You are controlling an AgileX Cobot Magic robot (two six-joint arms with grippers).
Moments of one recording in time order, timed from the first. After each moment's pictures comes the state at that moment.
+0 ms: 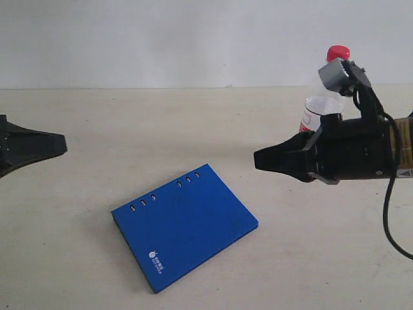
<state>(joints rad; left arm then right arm) 0.20 1.36 -0.52 -1.56 0.98 1.39 0.18 1.48 -0.63 -1.50 -0.83 1.48</state>
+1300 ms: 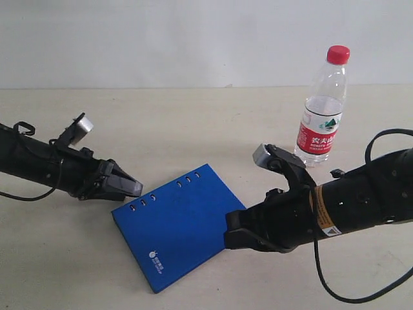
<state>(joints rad) -0.02 2.11 -1.01 -1.31 0.92 1.39 0.42 1.79 -0.63 -1.40 -0.64 1.68</state>
